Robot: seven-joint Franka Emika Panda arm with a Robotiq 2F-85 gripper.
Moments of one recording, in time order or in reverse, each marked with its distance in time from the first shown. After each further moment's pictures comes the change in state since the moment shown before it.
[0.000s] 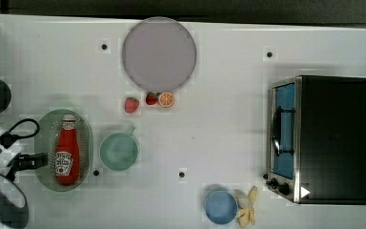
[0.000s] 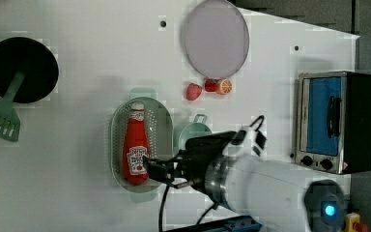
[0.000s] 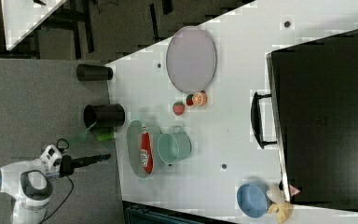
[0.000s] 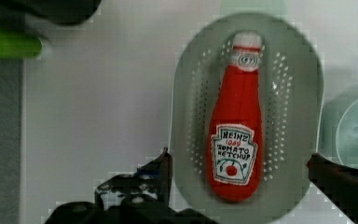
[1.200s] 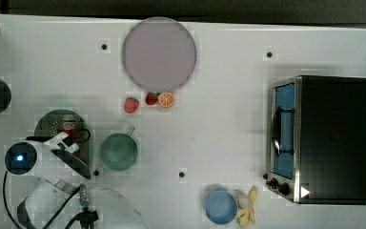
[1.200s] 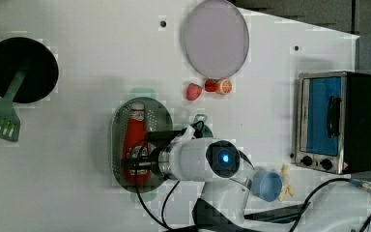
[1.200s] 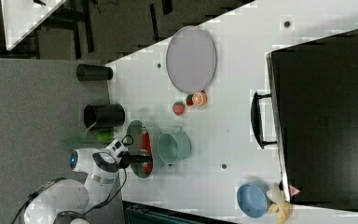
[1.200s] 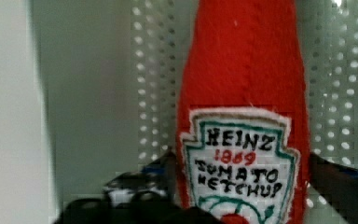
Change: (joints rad) arm 0.007 0.534 -0.085 -0.082 -0.430 0.290 0.312
